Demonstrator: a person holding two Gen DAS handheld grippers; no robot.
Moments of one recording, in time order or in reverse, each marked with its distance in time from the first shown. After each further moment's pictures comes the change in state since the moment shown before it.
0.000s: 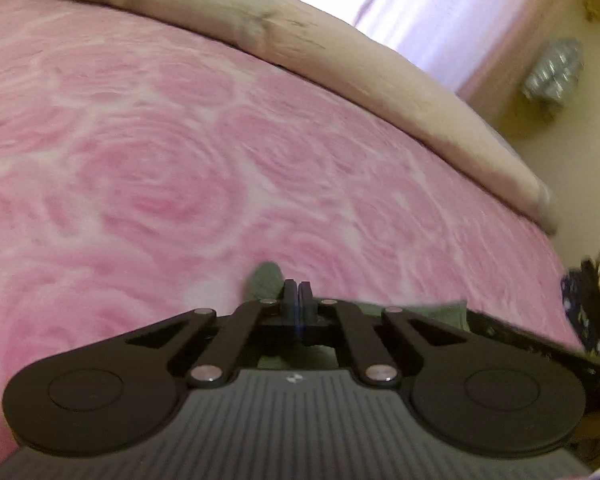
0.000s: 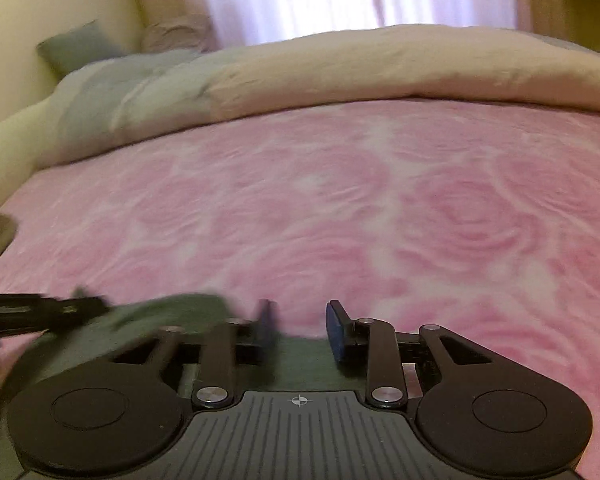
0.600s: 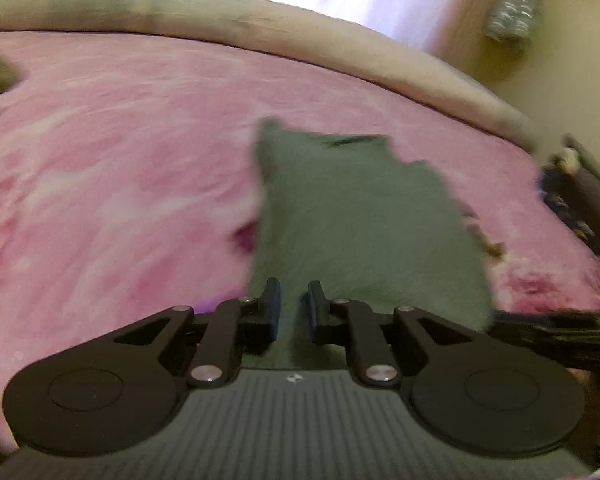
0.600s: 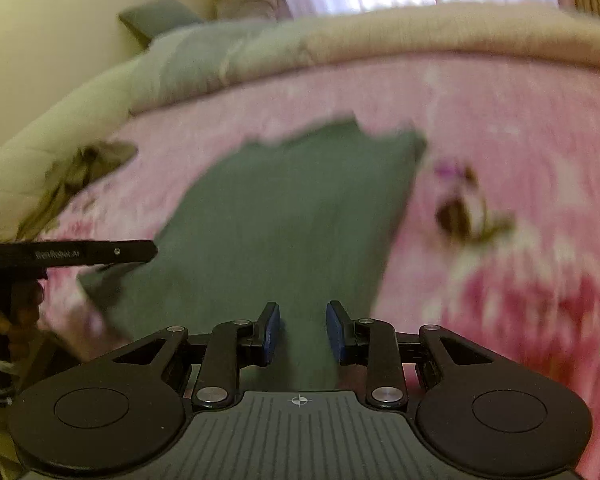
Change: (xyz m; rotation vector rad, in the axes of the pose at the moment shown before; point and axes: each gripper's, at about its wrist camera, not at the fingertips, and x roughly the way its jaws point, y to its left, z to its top) left arm -0.182 -0.015 -0.143 0.172 0.000 0.085; right arm -0.185 0.039 -0.129 -0.041 0.143 0.211
